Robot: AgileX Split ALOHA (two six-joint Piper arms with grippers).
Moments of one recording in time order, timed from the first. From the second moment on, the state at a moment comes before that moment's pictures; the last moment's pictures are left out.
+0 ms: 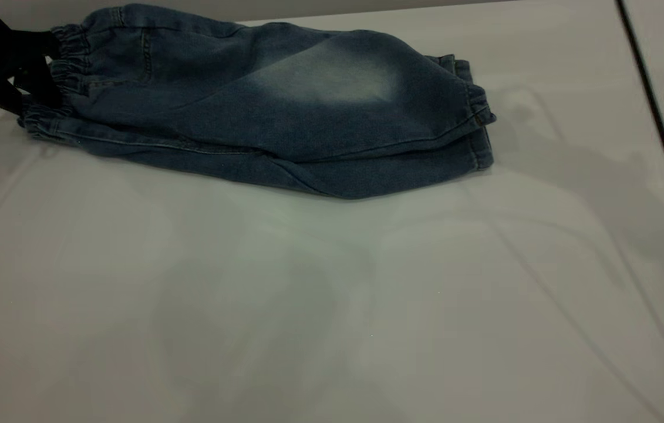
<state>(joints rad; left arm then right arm) 0.17 2.35 -1.58 -0.31 0.53 0.31 0.29 2.02 -1.32 1.15 0.44 -1.12</state>
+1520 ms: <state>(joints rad) 0.16 2.29 -1.58 -0.38 0.63 0.34 0.54 2.43 -1.89 0.13 0.71 -0.32</state>
